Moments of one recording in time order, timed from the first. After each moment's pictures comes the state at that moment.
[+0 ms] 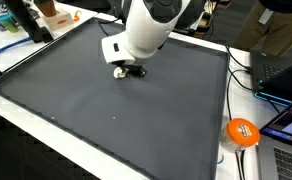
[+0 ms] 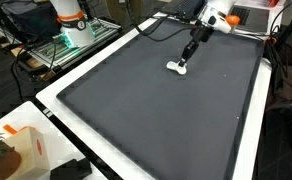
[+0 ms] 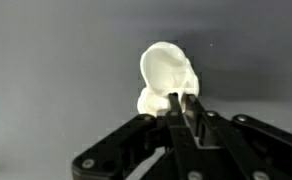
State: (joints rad) arm 0.30 0.72 -0.03 -1.56 -0.40 1.93 0.46
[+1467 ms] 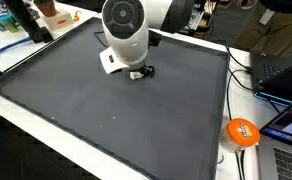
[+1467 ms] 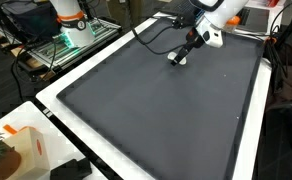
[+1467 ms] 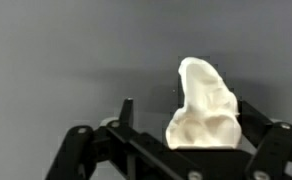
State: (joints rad) arm 0.22 0.79 0.02 -1.49 -0.15 1.80 0.22
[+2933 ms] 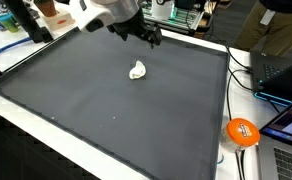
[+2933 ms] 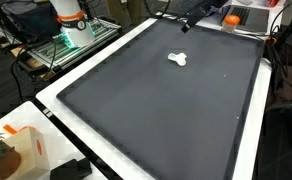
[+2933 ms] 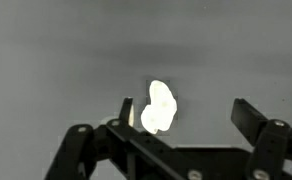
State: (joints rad) arm 0.17 0.74 0.05 -1.16 0.00 1.37 0.15
